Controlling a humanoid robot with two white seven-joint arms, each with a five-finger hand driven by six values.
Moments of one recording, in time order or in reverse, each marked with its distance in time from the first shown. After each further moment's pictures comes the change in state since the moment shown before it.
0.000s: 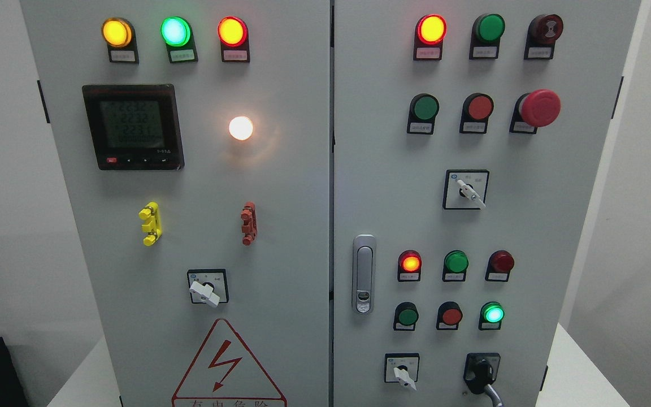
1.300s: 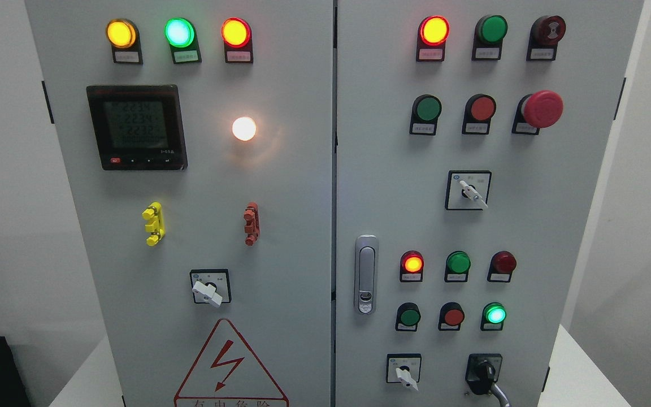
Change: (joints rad) left arm 0.000 0.000 0.000 0.000 0.000 0.000 0.000; right arm 0.002 -0.004 -0.019 0.007 -0.003 0.000 -0.003
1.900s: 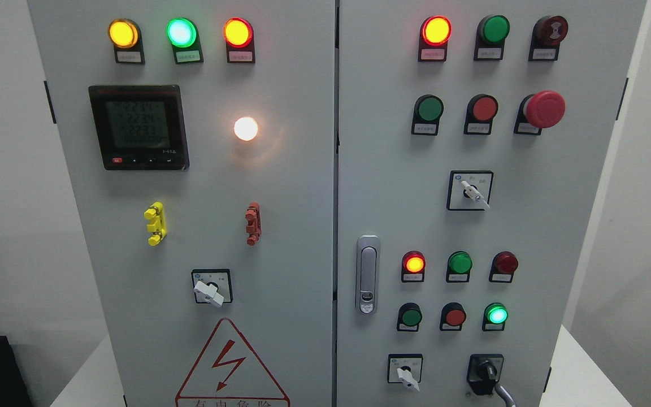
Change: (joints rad) left arm 0.000 0.000 0.000 0.000 0.000 0.000 0.000; right arm 0.003 0.000 -0.027 0.001 0.000 0.002 -0.002
